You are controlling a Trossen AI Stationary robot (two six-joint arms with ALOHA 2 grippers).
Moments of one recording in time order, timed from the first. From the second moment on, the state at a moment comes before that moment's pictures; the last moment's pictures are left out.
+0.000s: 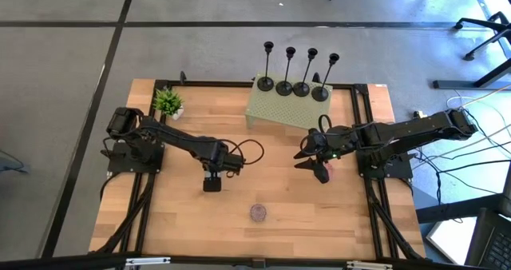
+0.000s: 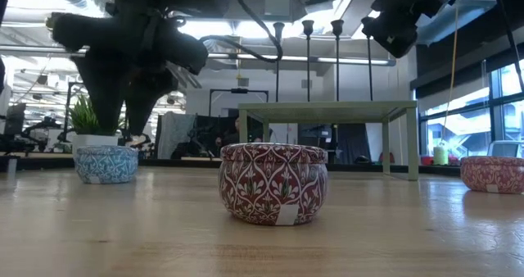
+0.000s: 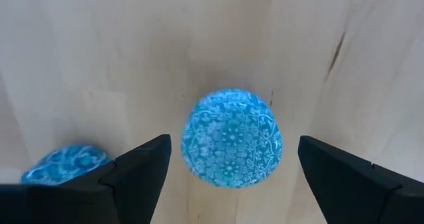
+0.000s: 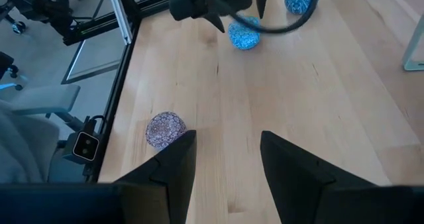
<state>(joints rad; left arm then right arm) -0.19 1.72 1.18 -1.07 -0.03 -0.26 0.17 1.05 0.74 -0.25 -0.06 0.39</state>
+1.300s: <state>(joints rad) -0.19 1.77 1.08 -0.99 -0.05 -0.28 0.17 1.05 0.74 -0.25 -0.06 0.38</state>
